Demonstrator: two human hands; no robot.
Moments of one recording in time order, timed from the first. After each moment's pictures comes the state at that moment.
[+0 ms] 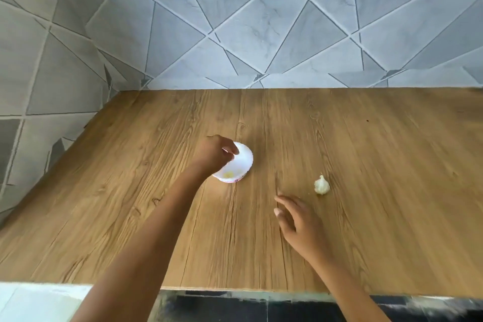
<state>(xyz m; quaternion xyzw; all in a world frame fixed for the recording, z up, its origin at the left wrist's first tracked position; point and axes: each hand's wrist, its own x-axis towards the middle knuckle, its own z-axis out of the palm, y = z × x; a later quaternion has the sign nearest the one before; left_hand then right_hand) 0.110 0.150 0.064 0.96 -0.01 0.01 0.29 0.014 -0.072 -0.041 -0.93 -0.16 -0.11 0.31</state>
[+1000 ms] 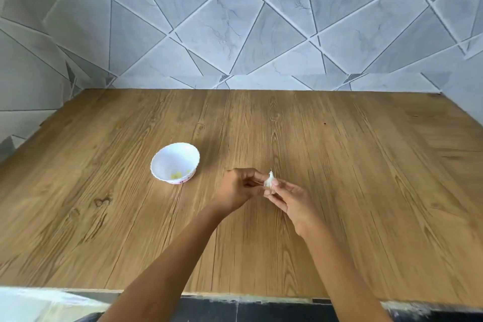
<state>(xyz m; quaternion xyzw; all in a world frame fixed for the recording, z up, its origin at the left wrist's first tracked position) 0.081 -0.011 0.000 0.80 -0.14 -0.03 0.58 0.065 -0.169 -0.001 -0.58 0.10 0.14 0.80</state>
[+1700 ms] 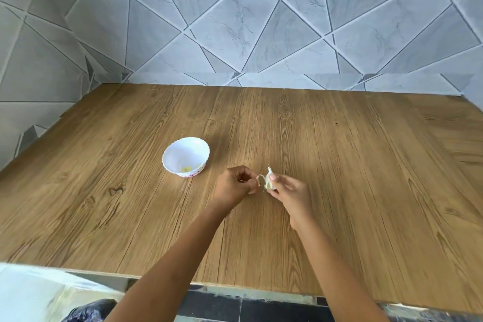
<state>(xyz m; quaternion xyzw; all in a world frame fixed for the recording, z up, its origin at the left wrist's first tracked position) 0.070 0.001 -0.006 0.79 0.06 -0.01 0.61 0.073 -0.148 -0.017 -0.68 0.09 0.04 0.72</state>
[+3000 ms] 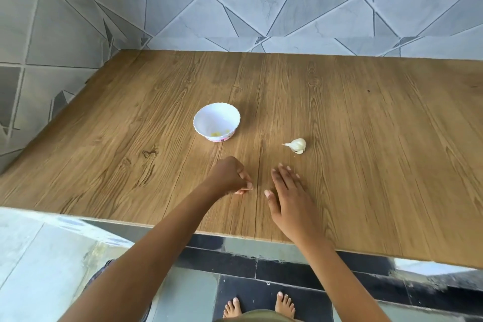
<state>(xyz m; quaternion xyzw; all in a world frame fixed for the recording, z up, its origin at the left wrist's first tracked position) 0.014 0.068 0.010 0.90 0.09 -0.17 0.39 -0.015 -0.104 -0.058 -0.97 -0.18 -0.12 0.14</state>
